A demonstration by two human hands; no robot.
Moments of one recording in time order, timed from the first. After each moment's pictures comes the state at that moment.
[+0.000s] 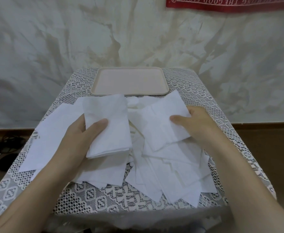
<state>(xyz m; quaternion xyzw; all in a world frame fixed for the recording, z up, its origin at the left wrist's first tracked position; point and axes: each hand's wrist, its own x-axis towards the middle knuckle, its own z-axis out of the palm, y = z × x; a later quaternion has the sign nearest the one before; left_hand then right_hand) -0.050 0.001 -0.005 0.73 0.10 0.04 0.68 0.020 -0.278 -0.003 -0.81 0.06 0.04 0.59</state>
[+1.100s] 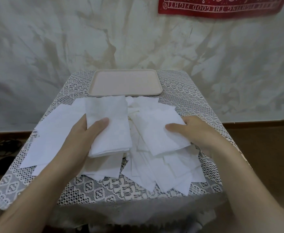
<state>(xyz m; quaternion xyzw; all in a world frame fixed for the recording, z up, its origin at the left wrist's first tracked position) -0.057 -0.007 -0.005 0.71 0.07 0.02 0.70 -0.013 -0.296 0.001 -0.81 0.04 0.15 0.57</state>
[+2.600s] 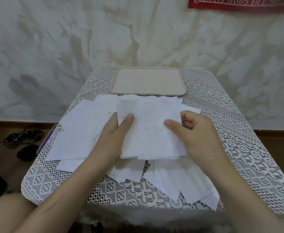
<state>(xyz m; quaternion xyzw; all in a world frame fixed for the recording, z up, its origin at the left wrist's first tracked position) -0.052 -0.018 -0.011 0.71 0.07 0.04 0.70 -0.032 -0.220 0.000 -0.77 -0.08 -0.04 0.63</state>
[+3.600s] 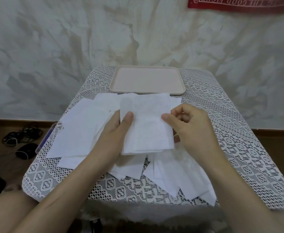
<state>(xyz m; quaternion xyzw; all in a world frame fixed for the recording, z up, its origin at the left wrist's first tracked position) -0.053 -0.017 -0.013 0.74 0.06 0.04 0.67 -0.025 -0.211 0.007 -0.79 -0.04 -0.05 0.61</state>
